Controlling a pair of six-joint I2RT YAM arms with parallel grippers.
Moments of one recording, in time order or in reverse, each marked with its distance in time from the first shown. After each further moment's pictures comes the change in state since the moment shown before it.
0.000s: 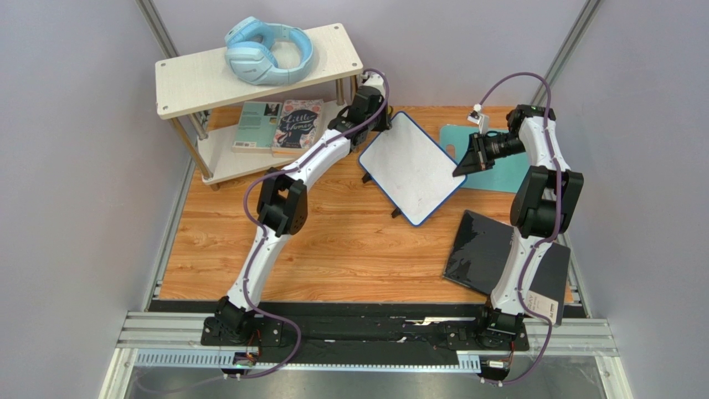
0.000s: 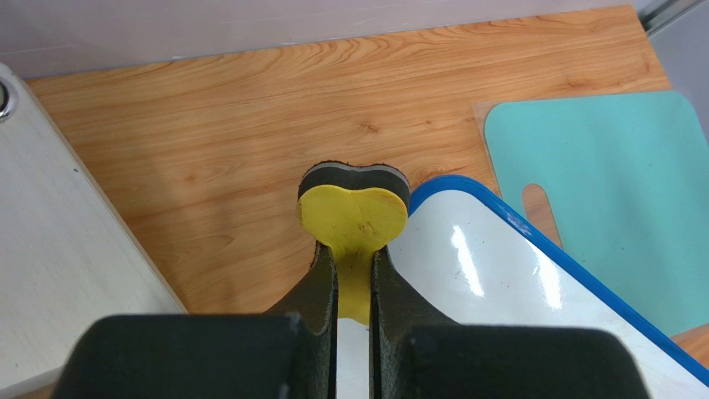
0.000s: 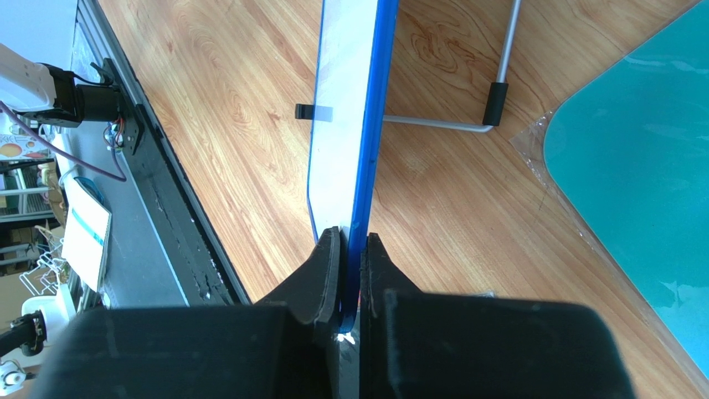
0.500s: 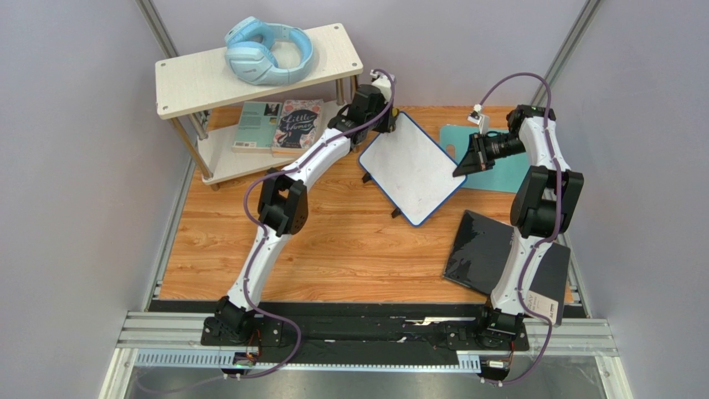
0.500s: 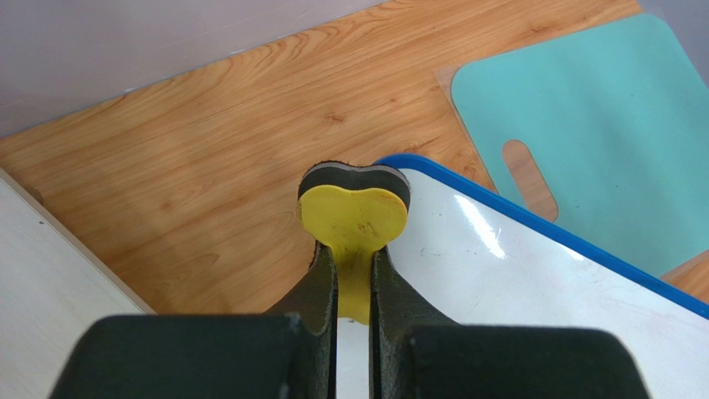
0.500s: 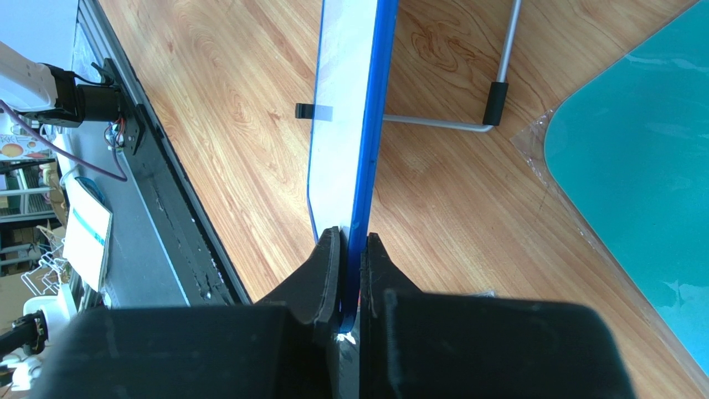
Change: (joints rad) left arm 0.001 0.014 0.032 -0.008 0.147 0.149; right arm -0.002 0.000 -0.003 0.000 -0.001 0.000
